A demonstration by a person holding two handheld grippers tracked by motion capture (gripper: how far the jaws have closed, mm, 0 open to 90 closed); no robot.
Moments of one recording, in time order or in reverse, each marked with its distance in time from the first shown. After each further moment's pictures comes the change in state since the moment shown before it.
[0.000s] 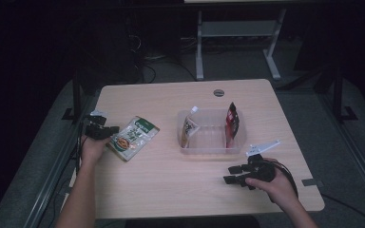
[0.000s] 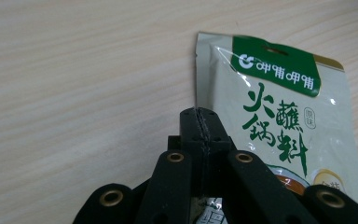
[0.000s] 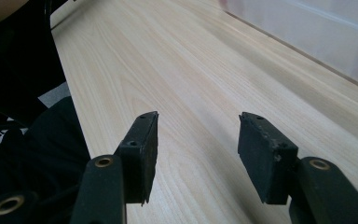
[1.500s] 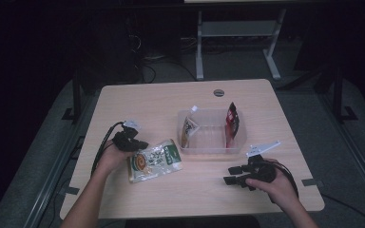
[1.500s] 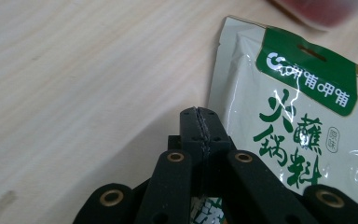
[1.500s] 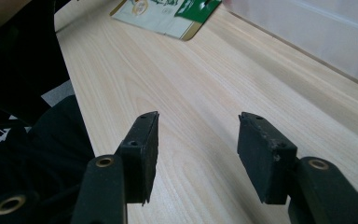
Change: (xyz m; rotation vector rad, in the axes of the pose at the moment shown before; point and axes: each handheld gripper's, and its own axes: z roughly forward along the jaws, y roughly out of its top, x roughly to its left) left arm -0.102 0.000 0.012 0.159 -0.289 0.304; right arm 0.003 0.000 -0.002 0.001 0.007 -0.004
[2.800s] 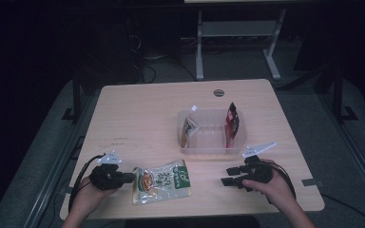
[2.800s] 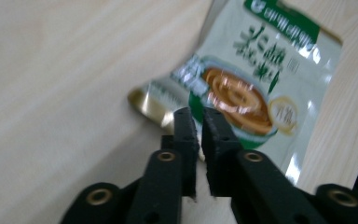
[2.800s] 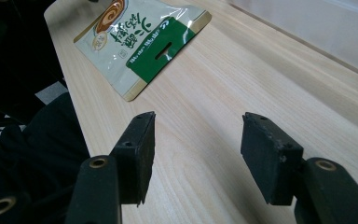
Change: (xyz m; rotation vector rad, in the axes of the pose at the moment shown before) left arm -0.068 -0.084 -0.063 -0.031 -0.016 -0.044; right arm 0.002 0.001 0.010 0.019 -0.015 0.007
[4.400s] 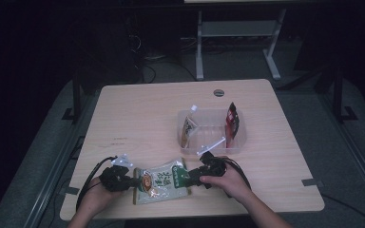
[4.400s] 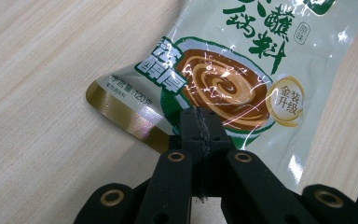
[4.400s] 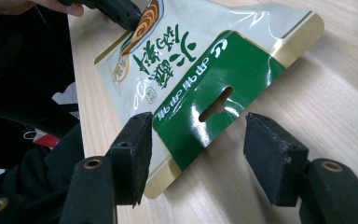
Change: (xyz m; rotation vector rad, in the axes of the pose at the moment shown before) left arm -0.010 0.007 0.022 0.113 -0.042 0.038; right arm 0.020 0.050 0.111 0.101 0.175 0.010
